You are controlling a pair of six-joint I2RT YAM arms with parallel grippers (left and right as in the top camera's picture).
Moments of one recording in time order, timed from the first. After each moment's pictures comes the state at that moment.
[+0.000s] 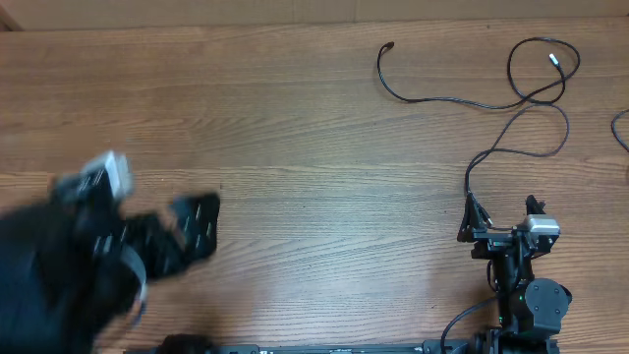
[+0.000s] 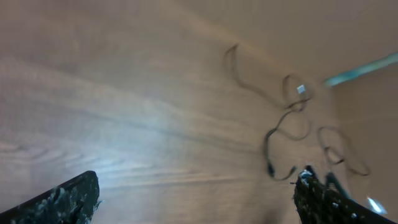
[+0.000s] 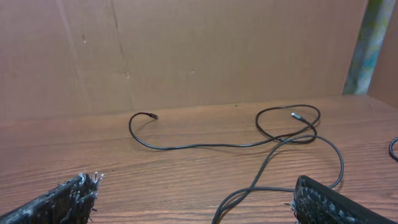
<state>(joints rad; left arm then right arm) -0.03 0.87 1.65 -1.43 0.28 -0.50 -0.15 0.01 0.02 -0.02 -0.12 0.07</state>
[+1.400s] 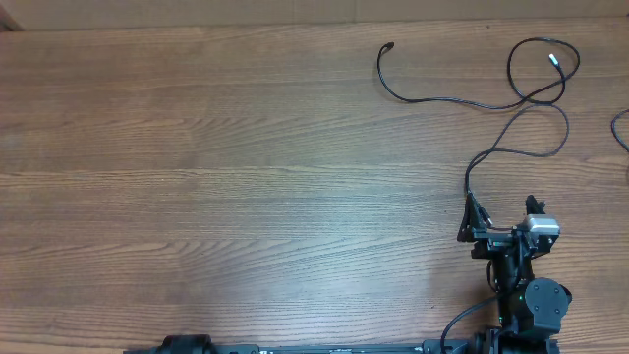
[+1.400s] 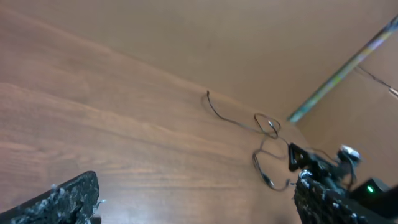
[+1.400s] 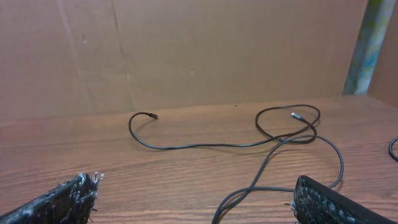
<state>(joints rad) 0.00 0.02 1.43 -1.57 0.25 -0.50 -0.15 0.01 0.02 -0.02 -0.12 0.07</state>
